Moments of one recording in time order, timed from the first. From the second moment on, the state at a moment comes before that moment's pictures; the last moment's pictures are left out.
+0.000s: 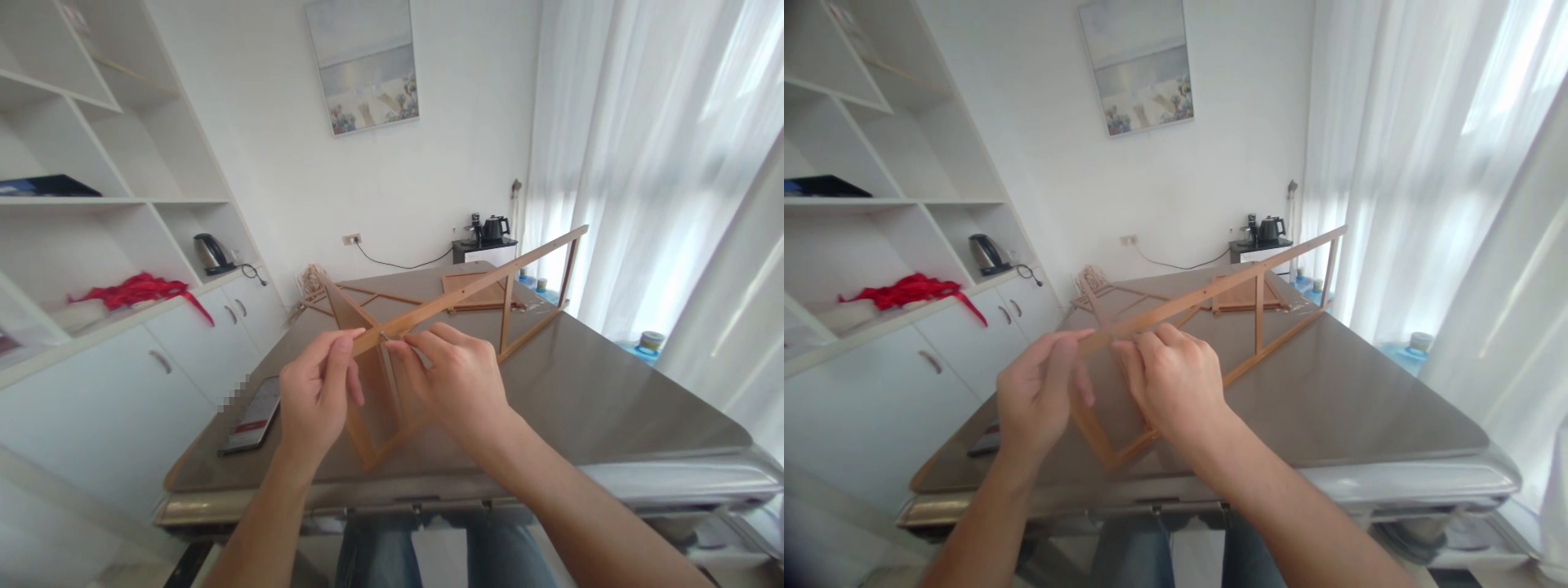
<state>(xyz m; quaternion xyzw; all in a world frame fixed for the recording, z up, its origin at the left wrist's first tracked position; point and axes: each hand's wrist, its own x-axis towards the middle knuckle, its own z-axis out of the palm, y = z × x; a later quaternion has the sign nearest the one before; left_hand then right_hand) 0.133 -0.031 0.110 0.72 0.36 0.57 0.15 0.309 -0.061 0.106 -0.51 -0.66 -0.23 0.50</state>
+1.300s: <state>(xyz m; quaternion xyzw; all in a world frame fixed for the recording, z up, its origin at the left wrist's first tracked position) 0.098 -0.043 -0.029 0.77 0.48 0.36 0.22 0.334 -0.098 0.044 -0.47 -0.68 -0.02 0.57</state>
